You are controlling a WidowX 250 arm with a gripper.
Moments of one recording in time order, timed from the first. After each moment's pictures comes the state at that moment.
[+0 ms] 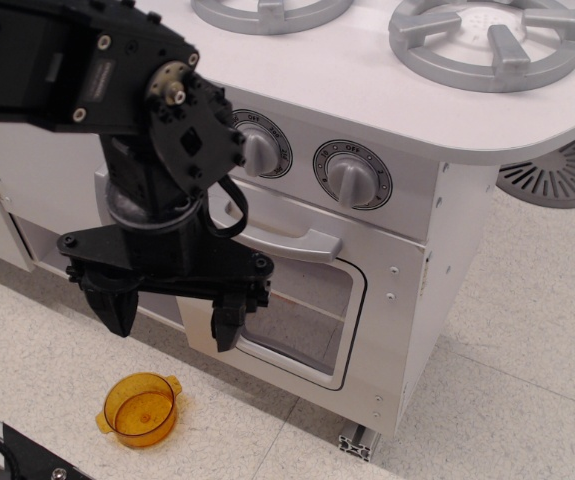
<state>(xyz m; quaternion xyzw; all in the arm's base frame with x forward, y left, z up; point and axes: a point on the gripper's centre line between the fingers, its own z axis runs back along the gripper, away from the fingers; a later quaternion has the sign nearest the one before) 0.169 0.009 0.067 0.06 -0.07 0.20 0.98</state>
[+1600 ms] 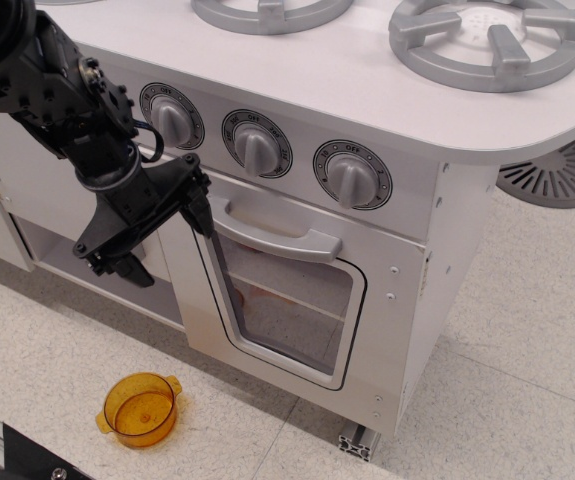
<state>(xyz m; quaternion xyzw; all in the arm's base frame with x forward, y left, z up) 0.247 0.096 0.005 -0.09 -0.12 0.58 0.80</state>
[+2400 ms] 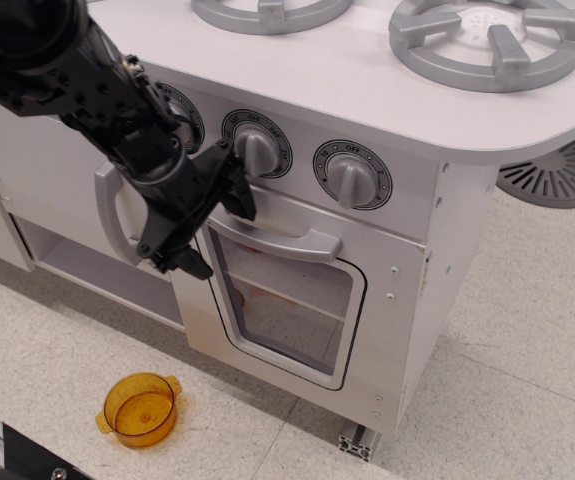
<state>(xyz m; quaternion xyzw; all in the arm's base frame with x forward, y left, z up) 0.275 0.075 -0.004 -0.14 -0.11 0.66 0.73</state>
